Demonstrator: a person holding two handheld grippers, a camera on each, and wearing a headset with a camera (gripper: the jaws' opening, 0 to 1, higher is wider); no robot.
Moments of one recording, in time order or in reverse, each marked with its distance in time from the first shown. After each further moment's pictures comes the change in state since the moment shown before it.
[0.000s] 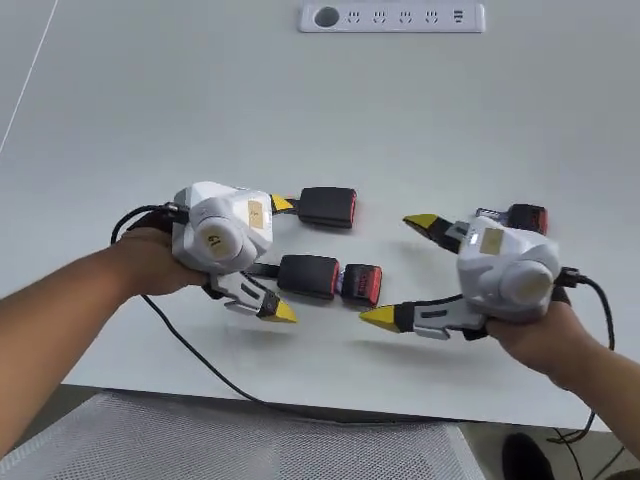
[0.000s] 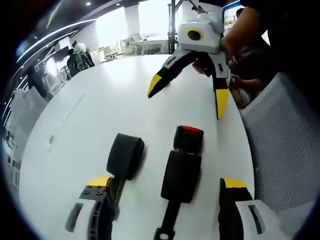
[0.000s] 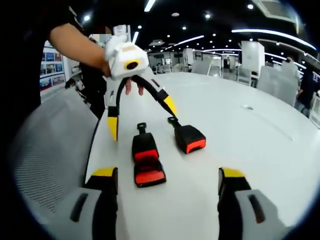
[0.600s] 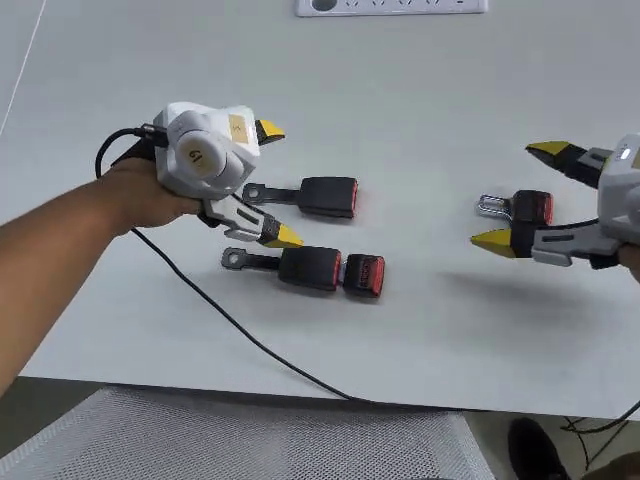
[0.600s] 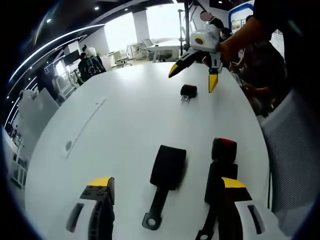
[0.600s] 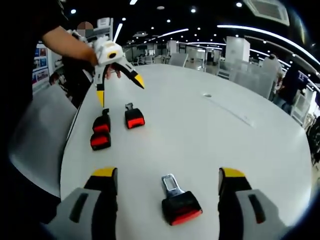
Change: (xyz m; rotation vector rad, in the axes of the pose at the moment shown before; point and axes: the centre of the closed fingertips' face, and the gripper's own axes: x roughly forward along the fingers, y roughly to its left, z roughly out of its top) left arm -0.004 0.066 0.023 -0.013 -0.036 0.065; right arm -0.077 -0.108 -0.035 0.000 0.109 -0.146
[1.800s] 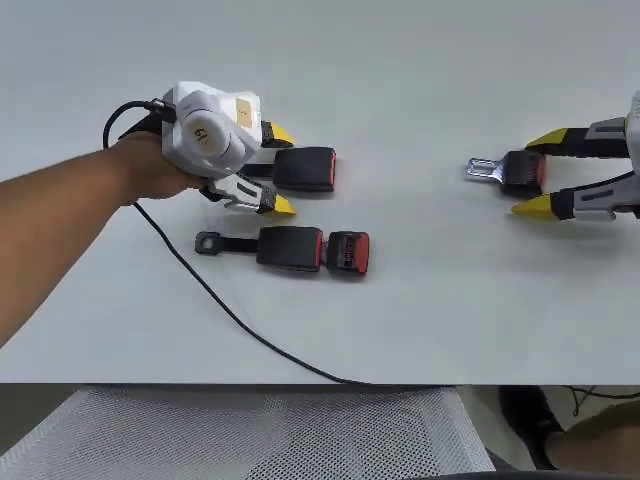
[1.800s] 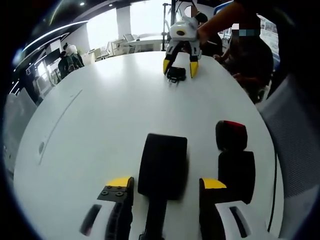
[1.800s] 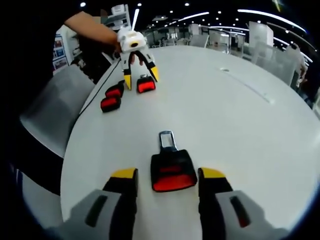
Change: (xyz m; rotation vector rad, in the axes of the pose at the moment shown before) left arm 0.047 -0.008 -0.028 0.057 0.028 -0.170; right arm 0.006 -0.004 -0.061 -0.043 0.144 0.225
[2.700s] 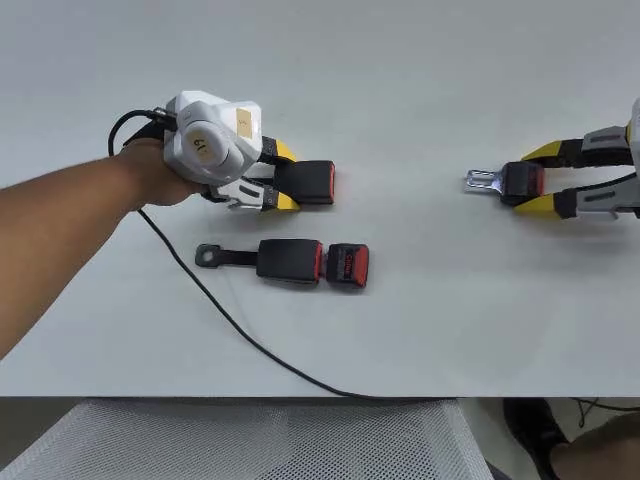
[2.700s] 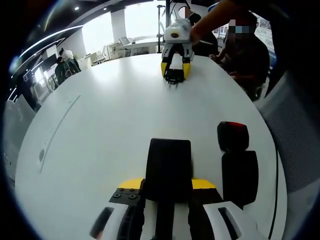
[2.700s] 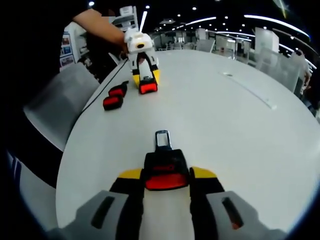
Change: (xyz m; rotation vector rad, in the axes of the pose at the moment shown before) left arm 0.000 0.008 0.009 0.038 -0.014 -0.012; right arm -0.003 -0.010 0.002 -0.049 -0.039 0.028
